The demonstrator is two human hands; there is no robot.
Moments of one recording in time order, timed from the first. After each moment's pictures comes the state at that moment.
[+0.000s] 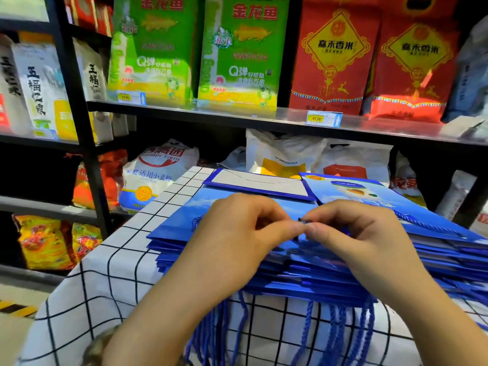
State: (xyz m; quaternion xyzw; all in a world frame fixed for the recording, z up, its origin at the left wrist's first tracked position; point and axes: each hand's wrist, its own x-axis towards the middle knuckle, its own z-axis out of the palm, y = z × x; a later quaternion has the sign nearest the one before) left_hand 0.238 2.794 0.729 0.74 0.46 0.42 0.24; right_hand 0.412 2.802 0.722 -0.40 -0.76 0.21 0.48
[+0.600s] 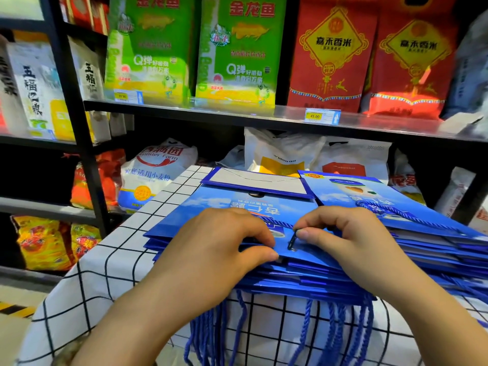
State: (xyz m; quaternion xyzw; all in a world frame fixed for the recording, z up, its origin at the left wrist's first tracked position) left_hand 0.219 2.791 0.719 0.81 0.46 0.34 0.10; right_hand 0.414 2.809 0.722 -0.46 -0.79 0.15 0.38
